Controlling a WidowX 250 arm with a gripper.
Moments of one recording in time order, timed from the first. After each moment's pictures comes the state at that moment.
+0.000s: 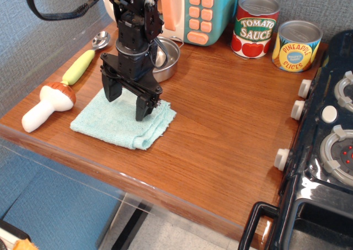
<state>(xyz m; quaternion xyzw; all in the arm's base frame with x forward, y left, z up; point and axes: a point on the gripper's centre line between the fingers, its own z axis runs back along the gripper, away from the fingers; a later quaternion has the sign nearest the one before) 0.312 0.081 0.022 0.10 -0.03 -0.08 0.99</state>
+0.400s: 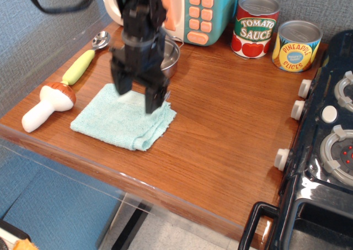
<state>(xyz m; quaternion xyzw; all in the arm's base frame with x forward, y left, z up) 0.324 0.061 0.050 0.07 -0.05 -0.12 0.99</state>
